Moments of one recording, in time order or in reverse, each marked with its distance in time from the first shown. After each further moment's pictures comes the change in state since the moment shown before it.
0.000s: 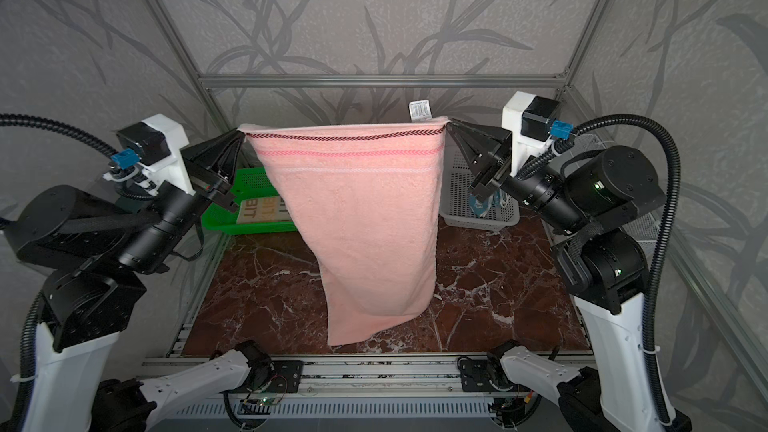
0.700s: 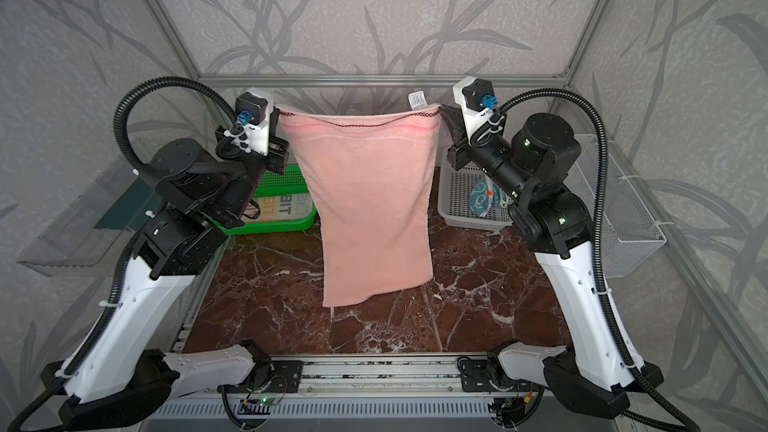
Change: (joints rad) left arm 0.007 0.192 -0.011 0.140 -0.254 0.192; right arm 0.000 0.129 -0.015 -0.026 0.274 -0.166
